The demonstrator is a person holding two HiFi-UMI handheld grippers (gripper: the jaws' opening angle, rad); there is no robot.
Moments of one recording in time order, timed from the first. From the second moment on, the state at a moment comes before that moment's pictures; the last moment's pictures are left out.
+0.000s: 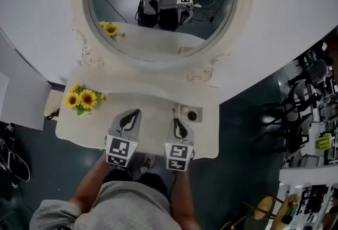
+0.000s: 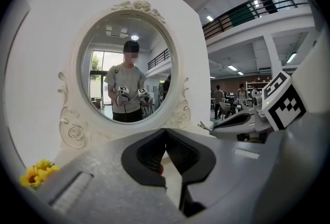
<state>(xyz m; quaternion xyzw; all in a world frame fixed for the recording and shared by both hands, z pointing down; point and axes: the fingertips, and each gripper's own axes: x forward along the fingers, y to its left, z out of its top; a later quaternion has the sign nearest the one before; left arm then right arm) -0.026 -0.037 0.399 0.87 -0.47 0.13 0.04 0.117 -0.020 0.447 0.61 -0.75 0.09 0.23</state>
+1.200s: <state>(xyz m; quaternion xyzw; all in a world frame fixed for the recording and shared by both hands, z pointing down) 0.140 -0.092 0.504 0.88 -0.41 0.22 0.10 0.294 -0.061 0.574 0.64 -0.69 0.22 0.28</state>
